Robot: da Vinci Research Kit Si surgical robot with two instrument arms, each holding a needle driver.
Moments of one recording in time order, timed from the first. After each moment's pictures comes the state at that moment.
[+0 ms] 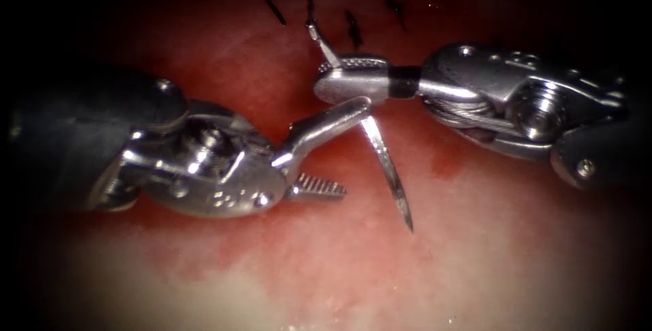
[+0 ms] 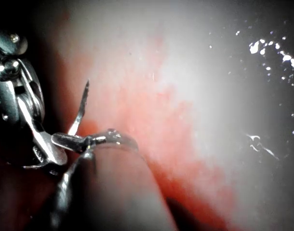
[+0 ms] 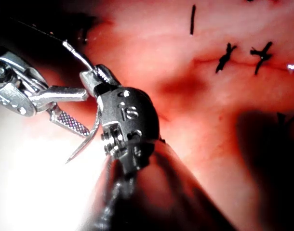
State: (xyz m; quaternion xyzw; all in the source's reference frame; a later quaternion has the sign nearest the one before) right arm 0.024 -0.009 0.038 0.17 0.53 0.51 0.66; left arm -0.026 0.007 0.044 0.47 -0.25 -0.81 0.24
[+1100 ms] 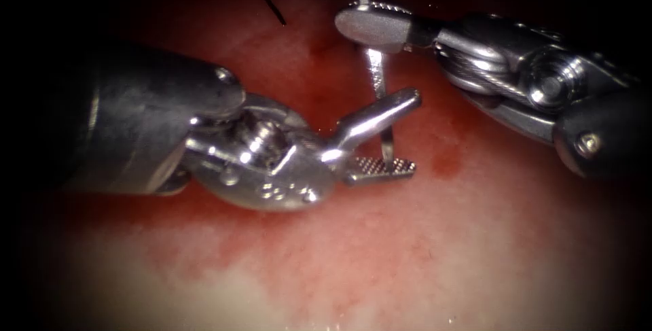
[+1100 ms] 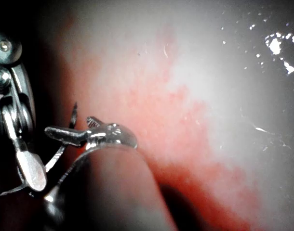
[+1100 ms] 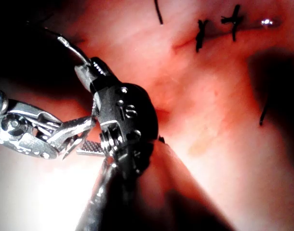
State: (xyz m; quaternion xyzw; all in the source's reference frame) right arm 0.023 -0.009 0.038 0.19 0.49 0.62 0.58; left arm -0.029 0.007 0.044 0.54 -0.30 -0.76 0.21
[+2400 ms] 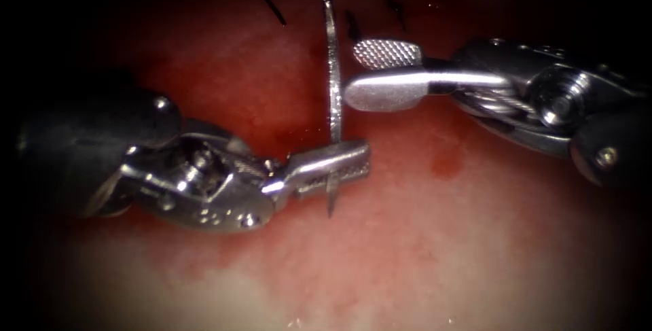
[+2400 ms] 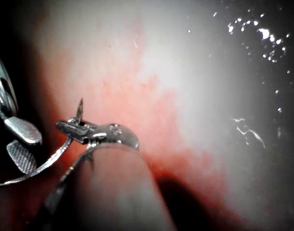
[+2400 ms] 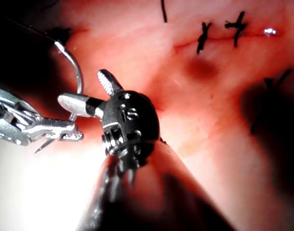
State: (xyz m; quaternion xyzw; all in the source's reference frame) right arm 0.023 -0.011 0.038 0.28 0.48 0.55 0.63; left arm -0.025 0.005 0.045 0.53 -0.27 -0.77 0.25
